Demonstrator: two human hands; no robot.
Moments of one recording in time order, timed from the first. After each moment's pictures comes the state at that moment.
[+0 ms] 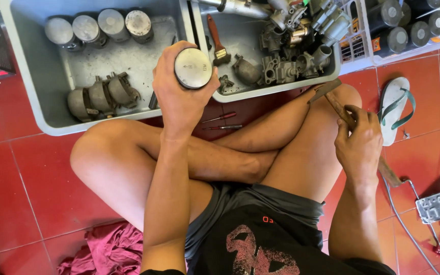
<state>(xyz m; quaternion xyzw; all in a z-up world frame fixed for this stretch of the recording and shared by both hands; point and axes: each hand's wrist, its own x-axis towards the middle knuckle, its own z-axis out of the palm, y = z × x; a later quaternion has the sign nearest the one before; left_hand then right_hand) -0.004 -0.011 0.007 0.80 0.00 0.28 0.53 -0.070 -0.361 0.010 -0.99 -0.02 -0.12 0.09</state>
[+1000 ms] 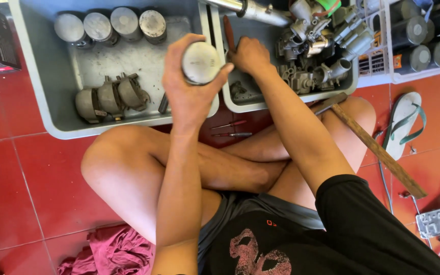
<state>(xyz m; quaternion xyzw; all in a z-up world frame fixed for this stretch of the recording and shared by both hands) 0.028 0.006 -0.020 0.74 0.04 0.27 0.62 0.190 -0.174 -0.184 -0.98 -0.12 0.12 0.09</state>
